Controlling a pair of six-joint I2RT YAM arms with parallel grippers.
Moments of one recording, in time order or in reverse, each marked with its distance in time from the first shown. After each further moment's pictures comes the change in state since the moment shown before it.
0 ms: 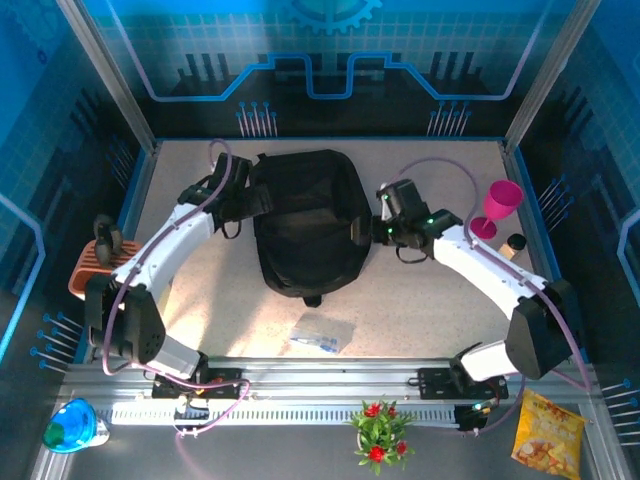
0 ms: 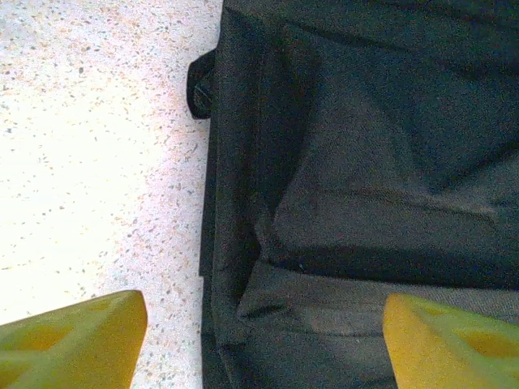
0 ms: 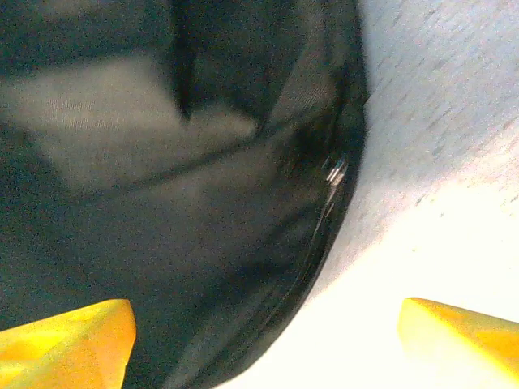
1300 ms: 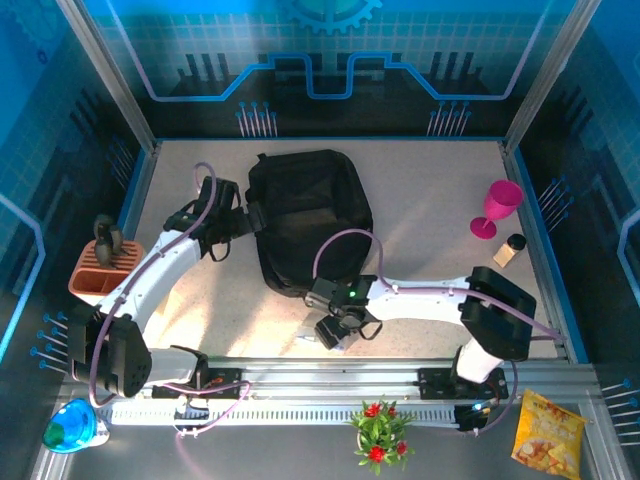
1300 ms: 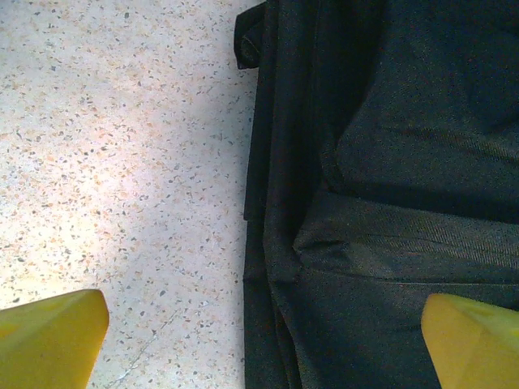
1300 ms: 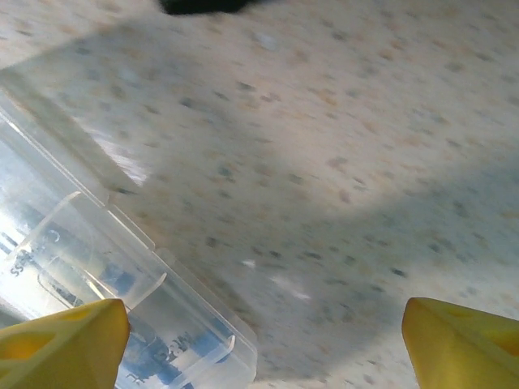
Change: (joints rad) left arm 0.035 -0.161 -0.210 0.057 0.026 -0.012; right arm 0.572 0.165 -0.163 -0.150 0.145 0.126
